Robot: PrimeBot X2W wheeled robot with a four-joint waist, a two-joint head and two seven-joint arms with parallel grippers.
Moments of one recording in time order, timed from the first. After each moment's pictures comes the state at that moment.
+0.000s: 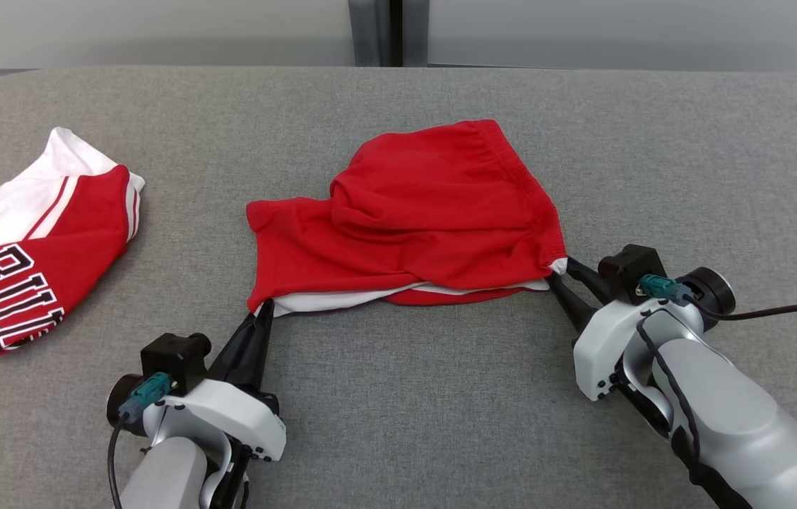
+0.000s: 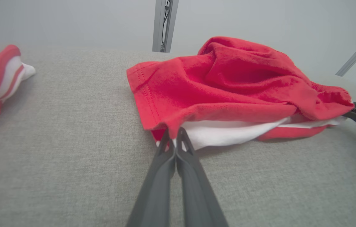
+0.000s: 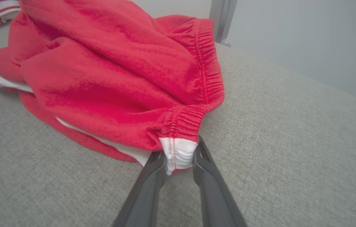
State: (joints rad) left arm -0.32 0.10 -0.29 0.57 -0.38 -0.11 -0.26; right arm -0.72 -0.19 0.75 0.90 0.43 0.13 -0.23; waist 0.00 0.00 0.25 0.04
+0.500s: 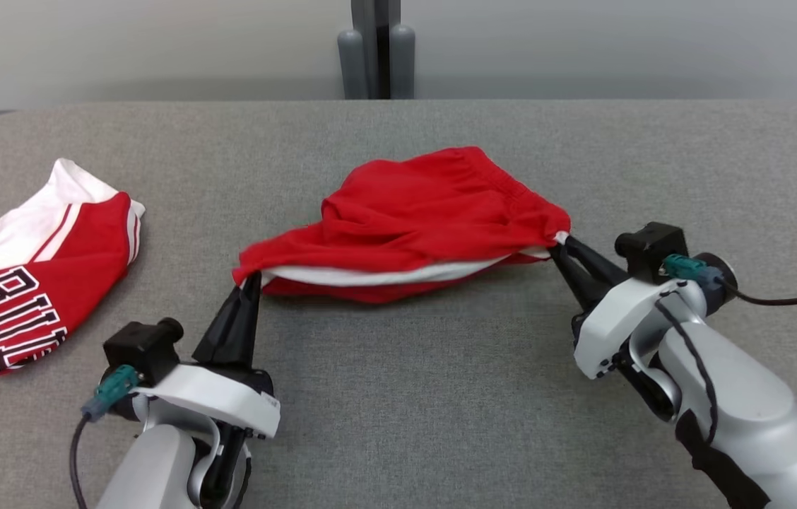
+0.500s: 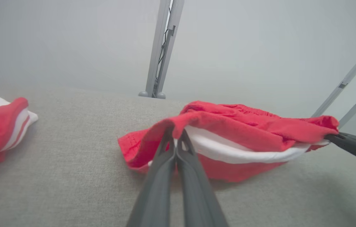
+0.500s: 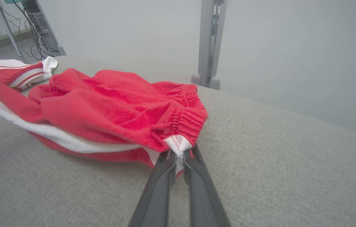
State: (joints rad) left arm -0.29 0.10 -0.24 0.45 -0.44 -0.12 -0.26; right arm -0.73 -0.21 0.77 0.82 0.57 0.13 -0.26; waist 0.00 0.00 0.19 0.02
